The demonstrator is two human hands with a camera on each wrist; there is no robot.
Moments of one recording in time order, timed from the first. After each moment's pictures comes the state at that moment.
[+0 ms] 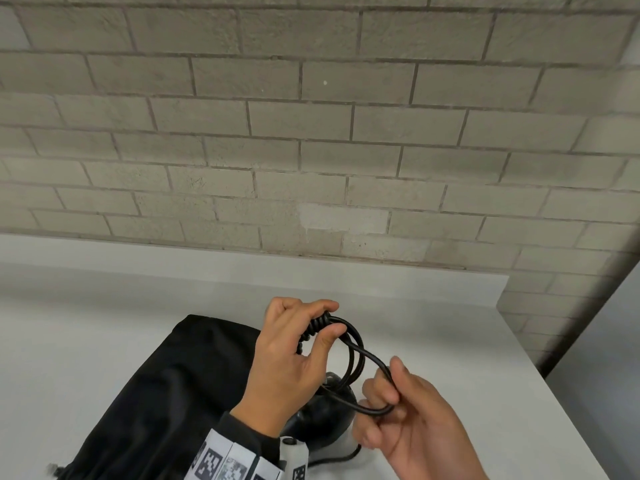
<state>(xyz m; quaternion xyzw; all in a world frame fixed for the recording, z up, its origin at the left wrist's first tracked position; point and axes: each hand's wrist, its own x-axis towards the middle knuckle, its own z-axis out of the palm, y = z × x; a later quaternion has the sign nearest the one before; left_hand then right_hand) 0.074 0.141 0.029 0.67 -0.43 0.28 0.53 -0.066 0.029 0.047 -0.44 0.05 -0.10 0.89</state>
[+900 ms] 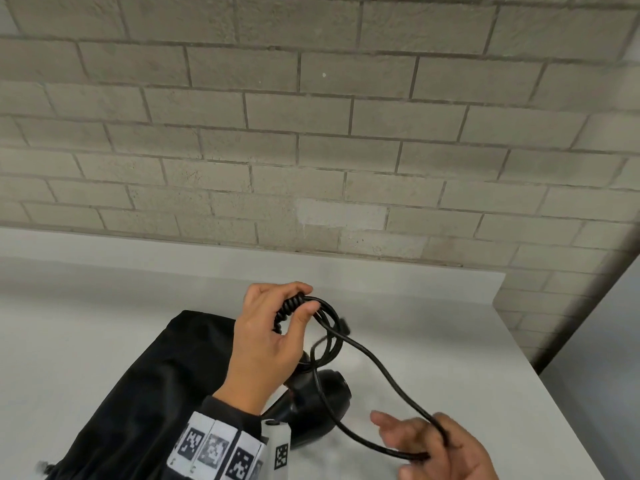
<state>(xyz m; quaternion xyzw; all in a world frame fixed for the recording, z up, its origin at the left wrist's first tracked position) 0.094 0.148 0.031 0.69 -0.39 0.26 0.56 -0.117 0.001 -0.010 -0.58 0.04 -0.13 0.80</state>
